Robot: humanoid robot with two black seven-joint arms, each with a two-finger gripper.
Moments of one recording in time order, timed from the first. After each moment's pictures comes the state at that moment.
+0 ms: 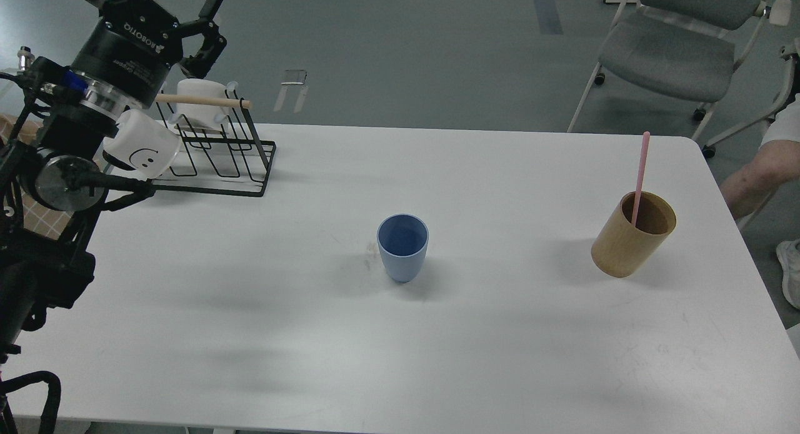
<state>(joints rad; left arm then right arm) -0.49 0.44 -1.39 -1.29 0.39 -0.38 -0.12 0.24 -0.68 1.79 1.40 -1.39 0.49 0.05</state>
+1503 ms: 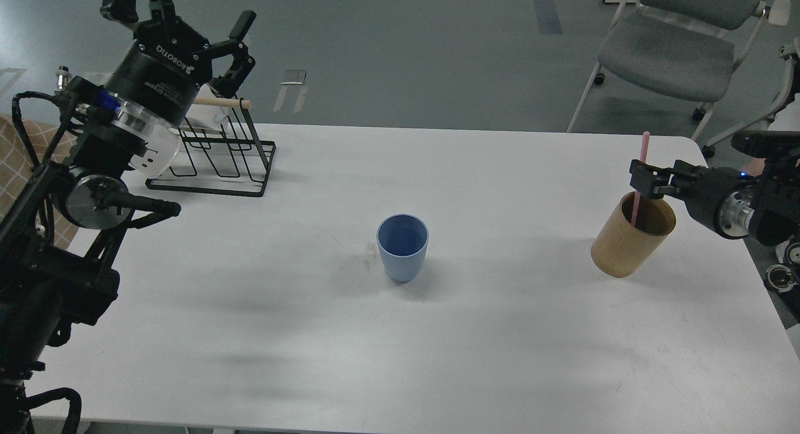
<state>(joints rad) -0.44 0.38 -1.39 -1.34 0.43 -0.38 -0.12 0.42 -0.59 1.13 1.40 -2.00 0.47 -0.17</state>
